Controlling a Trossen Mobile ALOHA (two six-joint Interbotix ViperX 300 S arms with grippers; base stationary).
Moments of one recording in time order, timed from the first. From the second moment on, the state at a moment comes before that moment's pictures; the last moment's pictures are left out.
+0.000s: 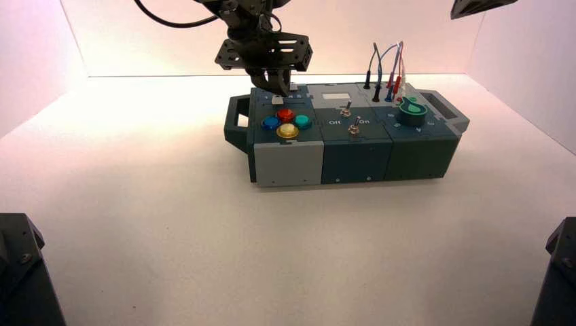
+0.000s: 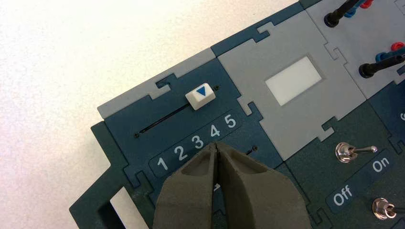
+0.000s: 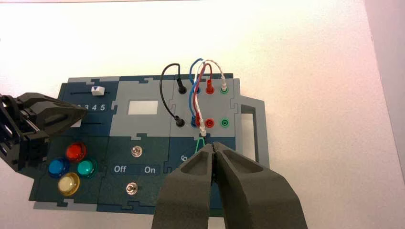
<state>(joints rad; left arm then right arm) -0.64 0.28 0.55 -0.22 0.15 0.01 0.29 -0.59 0.96 -0.23 0.44 0.41</state>
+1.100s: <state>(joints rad) -0.64 0.28 0.55 -0.22 0.15 0.01 0.29 -0.59 0.95 -0.23 0.45 0.41</state>
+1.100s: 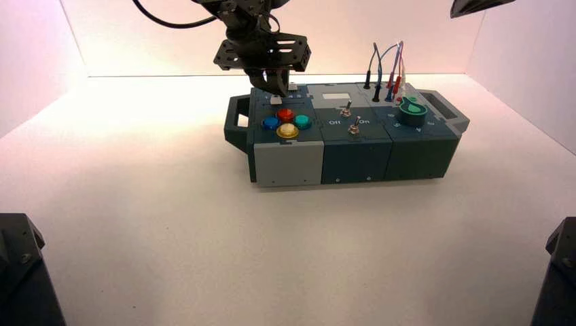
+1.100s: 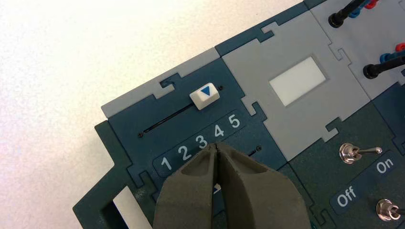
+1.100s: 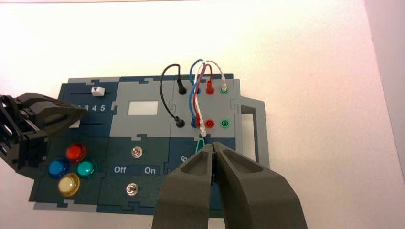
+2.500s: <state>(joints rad) -0.52 0.10 0.51 -0.20 0.16 0.07 0.24 -0.59 0.93 -0.24 0.45 0.42</state>
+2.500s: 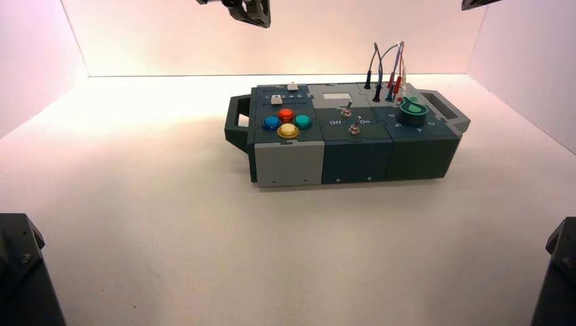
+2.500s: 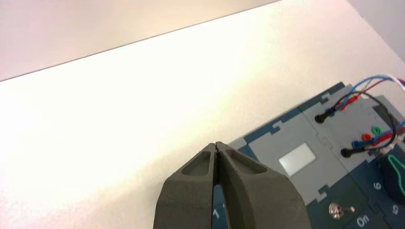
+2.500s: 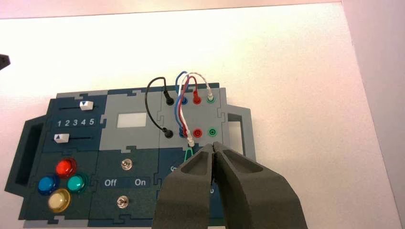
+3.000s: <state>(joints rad) -0.44 0.02 0.57 -0.19 0.15 0.07 0.24 -0.57 0.93 -0.24 0.43 0.41</state>
